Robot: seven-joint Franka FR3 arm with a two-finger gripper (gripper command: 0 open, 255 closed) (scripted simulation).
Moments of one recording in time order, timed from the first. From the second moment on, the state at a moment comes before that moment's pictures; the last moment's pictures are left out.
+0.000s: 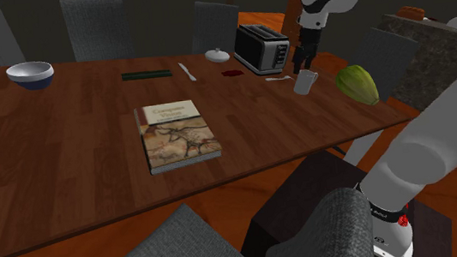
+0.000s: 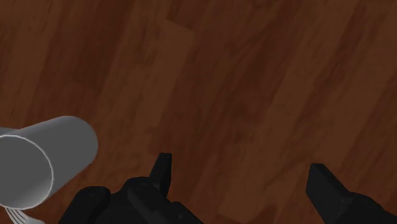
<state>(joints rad) -0.15 -0.13 -0.32 -2.12 -0.07 1.89 -0.42</state>
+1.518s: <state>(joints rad) -0.31 0.42 -0.41 -1.73 0.05 1.99 -0.61</state>
